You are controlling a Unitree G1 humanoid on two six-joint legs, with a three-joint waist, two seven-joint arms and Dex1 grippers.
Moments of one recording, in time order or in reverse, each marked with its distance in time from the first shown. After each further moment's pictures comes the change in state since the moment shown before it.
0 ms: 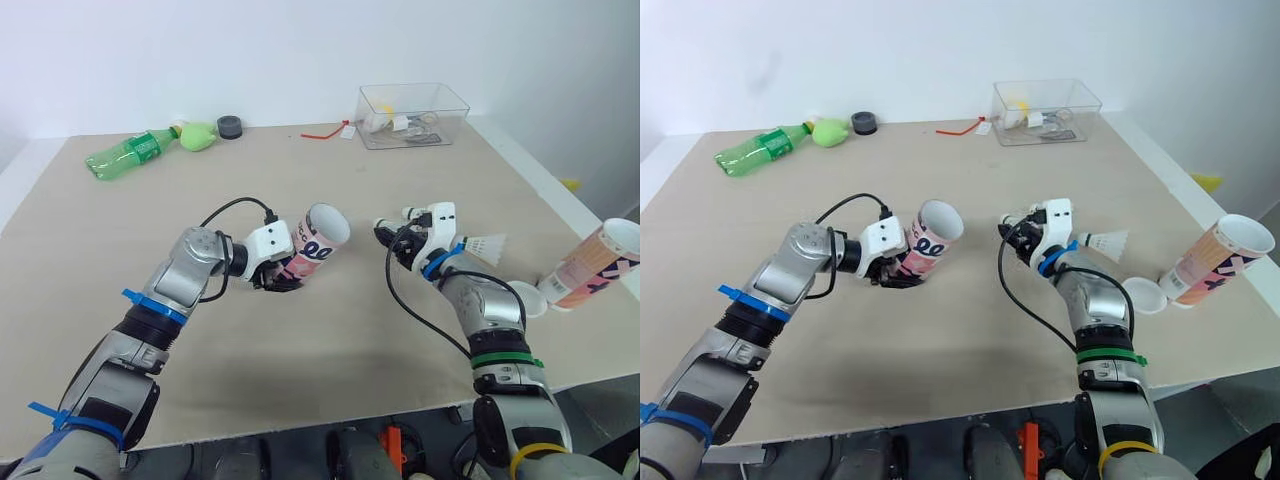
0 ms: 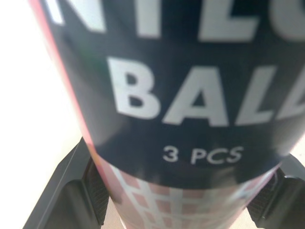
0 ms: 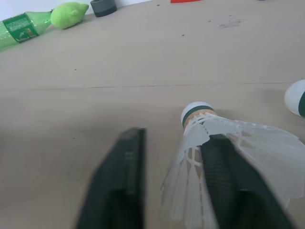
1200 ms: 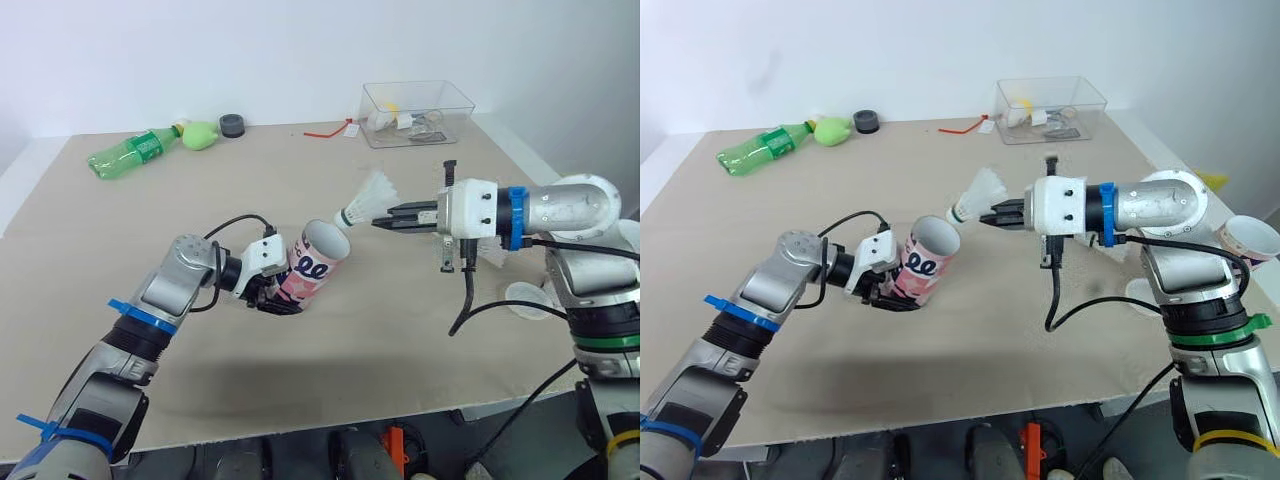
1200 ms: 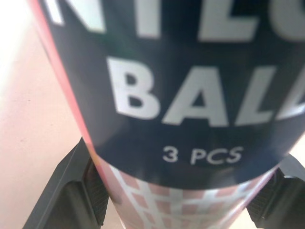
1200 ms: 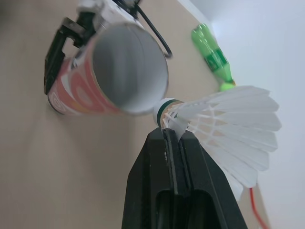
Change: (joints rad) left arm 0.048 0.042 -0.003 -0.105 -0.108 0.105 -0.214; right arm -0.104 -0.488 0.246 -0.534 -0.136 -0.456 0.723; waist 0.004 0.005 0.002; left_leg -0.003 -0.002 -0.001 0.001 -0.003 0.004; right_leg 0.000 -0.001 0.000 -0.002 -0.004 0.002
